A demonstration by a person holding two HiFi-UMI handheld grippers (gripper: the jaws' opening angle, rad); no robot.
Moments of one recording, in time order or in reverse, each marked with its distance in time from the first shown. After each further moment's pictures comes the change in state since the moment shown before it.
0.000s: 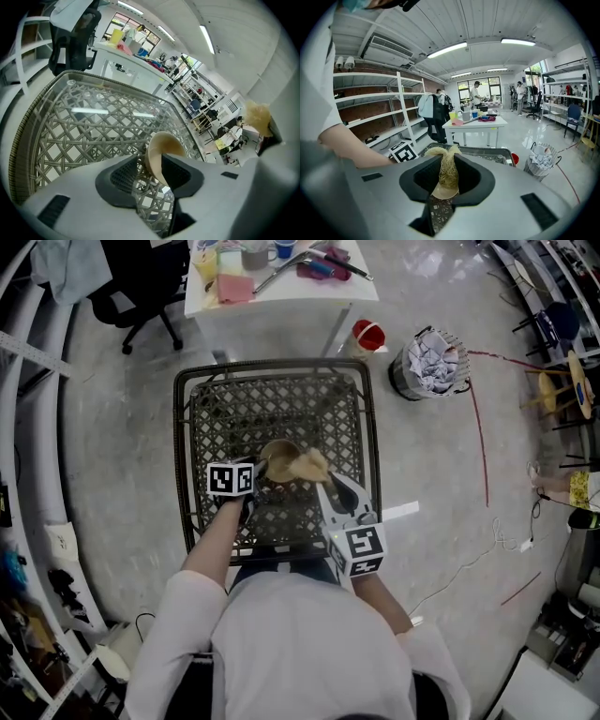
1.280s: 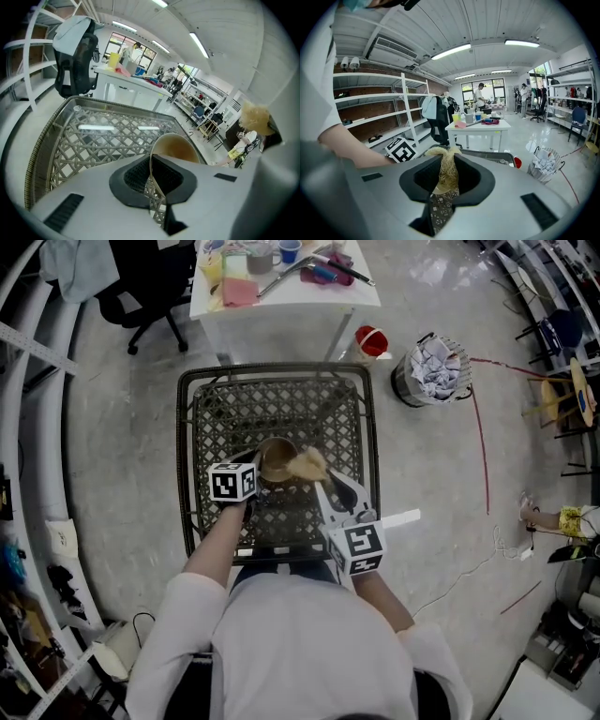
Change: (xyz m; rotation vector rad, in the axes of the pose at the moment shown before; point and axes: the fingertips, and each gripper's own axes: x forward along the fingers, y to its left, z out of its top) left arm -0.021 -0.009 0.033 0.066 -0.167 0.099; right arm 0.000 0.000 0.009 -0.033 -0.024 0.040
